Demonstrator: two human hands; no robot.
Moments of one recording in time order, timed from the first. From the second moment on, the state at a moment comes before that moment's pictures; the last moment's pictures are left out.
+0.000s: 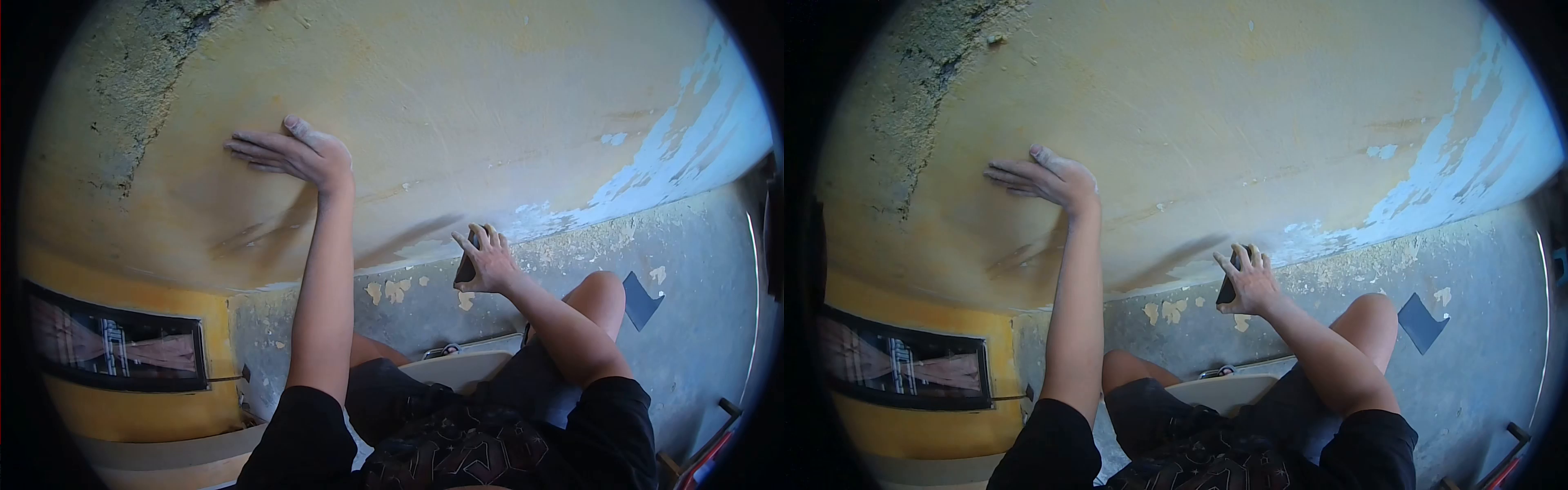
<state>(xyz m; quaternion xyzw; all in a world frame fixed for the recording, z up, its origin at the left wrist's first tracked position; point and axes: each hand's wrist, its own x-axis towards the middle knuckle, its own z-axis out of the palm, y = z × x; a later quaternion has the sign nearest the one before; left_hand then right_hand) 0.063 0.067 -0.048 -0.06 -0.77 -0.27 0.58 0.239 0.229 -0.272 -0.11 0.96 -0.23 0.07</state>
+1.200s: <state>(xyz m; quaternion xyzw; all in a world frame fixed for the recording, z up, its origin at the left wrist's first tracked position) 0.115 0.200 -0.062 -0.35 -0.82 -0.05 0.45 0.259 0.269 -0.301 -0.08 0.95 -0.27 0.15</state>
